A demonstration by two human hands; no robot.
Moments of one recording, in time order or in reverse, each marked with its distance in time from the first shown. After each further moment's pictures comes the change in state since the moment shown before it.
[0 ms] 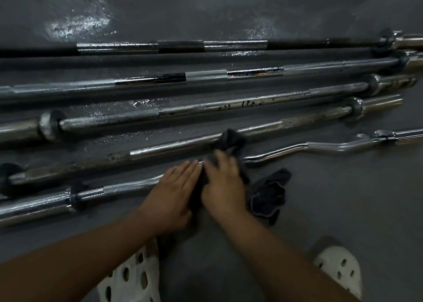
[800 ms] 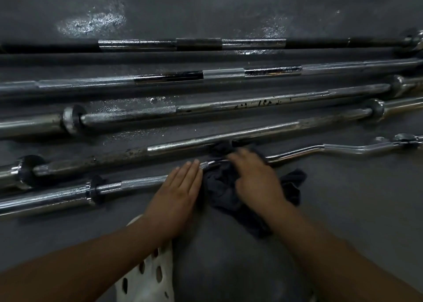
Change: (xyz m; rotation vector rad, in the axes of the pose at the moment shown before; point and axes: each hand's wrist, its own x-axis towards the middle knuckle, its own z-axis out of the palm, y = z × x) left_hand -0.025 -0.001 0.006 0.231 0.045 -0.090; right_hand 0.017 0.046 -0.017 -0.080 -0.067 -0.171
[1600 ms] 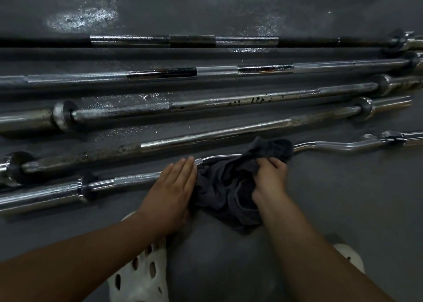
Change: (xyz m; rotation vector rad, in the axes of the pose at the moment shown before) left_hand 0.000 0.001 -0.014 -0.005 -0.078 0.001; right_hand 0.010 -0.001 0.003 1.415 0.570 1.039
